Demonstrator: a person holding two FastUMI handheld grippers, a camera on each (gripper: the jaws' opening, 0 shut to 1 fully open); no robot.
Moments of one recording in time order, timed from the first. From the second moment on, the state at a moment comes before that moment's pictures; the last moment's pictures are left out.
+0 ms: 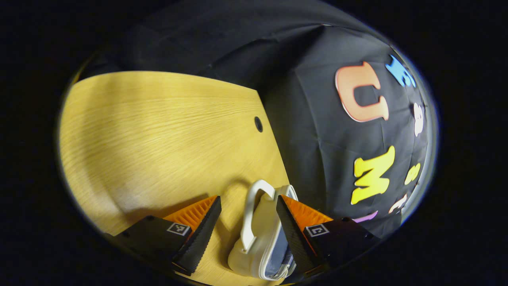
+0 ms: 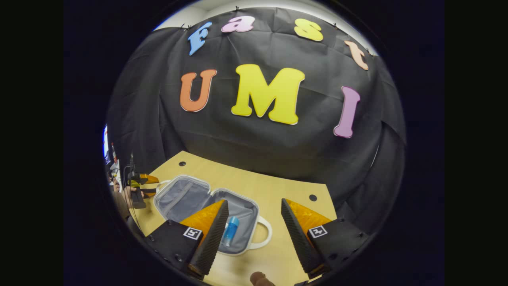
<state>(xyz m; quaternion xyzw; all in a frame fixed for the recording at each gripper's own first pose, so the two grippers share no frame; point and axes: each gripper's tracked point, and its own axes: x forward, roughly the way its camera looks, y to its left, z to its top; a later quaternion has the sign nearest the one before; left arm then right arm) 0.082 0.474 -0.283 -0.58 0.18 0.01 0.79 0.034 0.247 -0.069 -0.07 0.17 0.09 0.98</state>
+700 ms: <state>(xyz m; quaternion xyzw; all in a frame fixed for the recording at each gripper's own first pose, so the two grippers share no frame) 0.080 0.453 -0.269 -0.62 0.18 -0.03 0.77 -0.015 0.135 -0.053 -0.04 0.13 -0.01 0.99</state>
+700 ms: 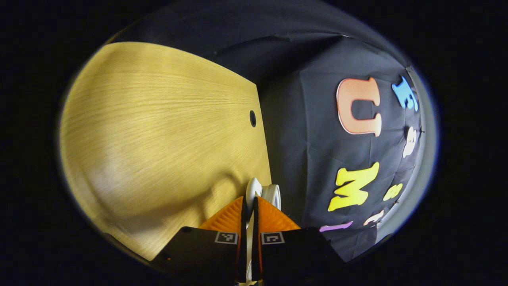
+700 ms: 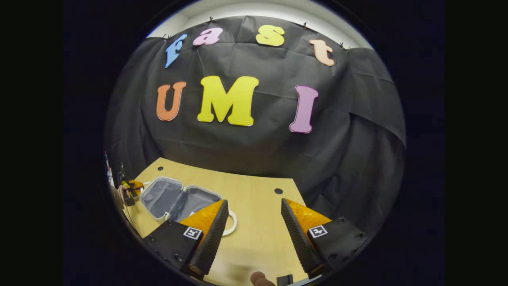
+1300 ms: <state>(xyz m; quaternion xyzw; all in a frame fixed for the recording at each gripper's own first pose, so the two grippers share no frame) 0.071 0.391 -0.107 -0.50 0.13 -0.10 0.85 -0.004 0.114 -0.023 -0.02 0.09 0.05 0.99</state>
